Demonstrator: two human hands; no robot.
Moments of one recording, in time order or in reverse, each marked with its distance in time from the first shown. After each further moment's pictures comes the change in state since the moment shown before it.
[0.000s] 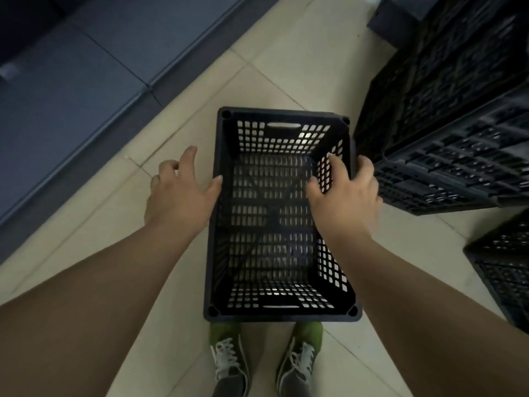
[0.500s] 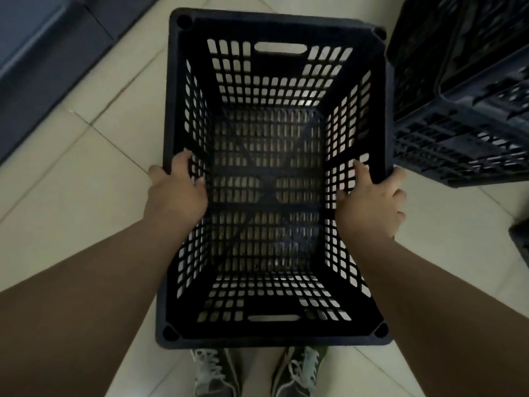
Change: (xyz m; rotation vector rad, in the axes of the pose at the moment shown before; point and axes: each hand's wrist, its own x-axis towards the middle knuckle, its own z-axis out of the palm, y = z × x) left_hand 0.047 -0.035 0.174 -0.131 -0.168 -0.150; right_hand 0.043 0.099 0.162 -0.169 -0.128 0.233
